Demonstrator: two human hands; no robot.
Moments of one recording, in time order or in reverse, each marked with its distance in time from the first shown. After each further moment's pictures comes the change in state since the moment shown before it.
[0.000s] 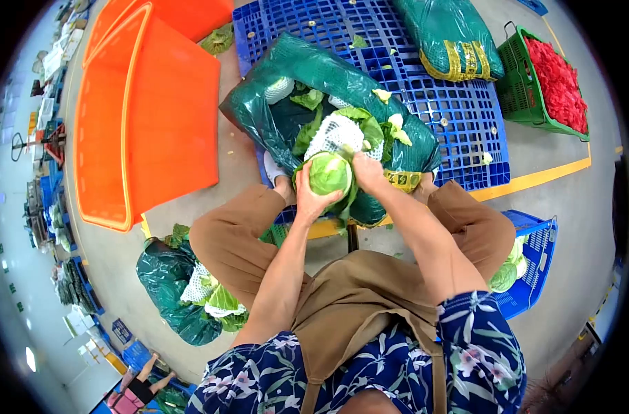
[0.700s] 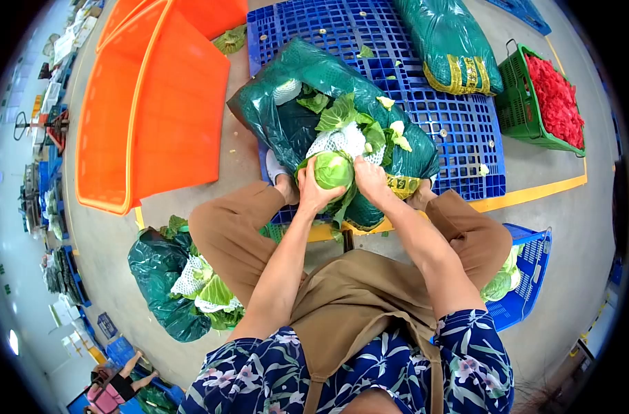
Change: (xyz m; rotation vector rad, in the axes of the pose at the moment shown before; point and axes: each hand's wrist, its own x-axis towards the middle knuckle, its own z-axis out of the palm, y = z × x) left_hand 0.002 -0.002 0.003 0.153 -0.014 -0.100; right_hand -0.032 -0.024 -0.036 -0.019 0.159 -0.045
